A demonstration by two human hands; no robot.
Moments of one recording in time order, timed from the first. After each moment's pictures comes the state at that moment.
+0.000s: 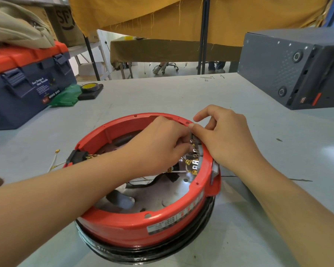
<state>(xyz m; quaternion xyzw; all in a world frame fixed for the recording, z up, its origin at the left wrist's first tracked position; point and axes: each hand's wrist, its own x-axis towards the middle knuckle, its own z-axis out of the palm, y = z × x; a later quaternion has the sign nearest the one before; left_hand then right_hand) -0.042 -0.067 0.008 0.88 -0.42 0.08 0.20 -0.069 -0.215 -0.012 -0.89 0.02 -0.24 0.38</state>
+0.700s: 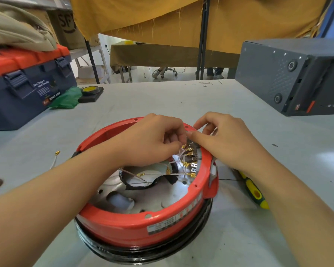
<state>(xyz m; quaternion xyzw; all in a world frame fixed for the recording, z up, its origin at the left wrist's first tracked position) -0.038 -0.054 0.024 0.87 -0.40 -0.01 0.28 -0.072 -0.225 -0.001 -0.92 0.01 -0.16 0.37</state>
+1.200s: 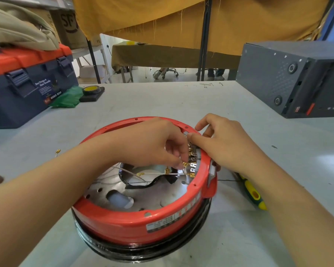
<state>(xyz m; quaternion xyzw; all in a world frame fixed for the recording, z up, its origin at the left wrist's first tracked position) -0.039 -0.053 0.035 0.87 -0.43 -0.11 0.20 -0.073 -0.223 -0.001 -0.92 0.01 -0.14 0.36</state>
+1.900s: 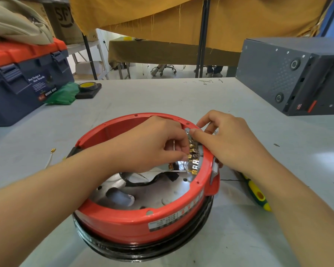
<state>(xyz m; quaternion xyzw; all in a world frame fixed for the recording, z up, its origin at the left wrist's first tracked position) -0.038 -0.050 0.022 0.86 -0.47 0.00 0.21 -0.069 -0.226 -0.006 -0.91 0.01 -0.17 0.37</state>
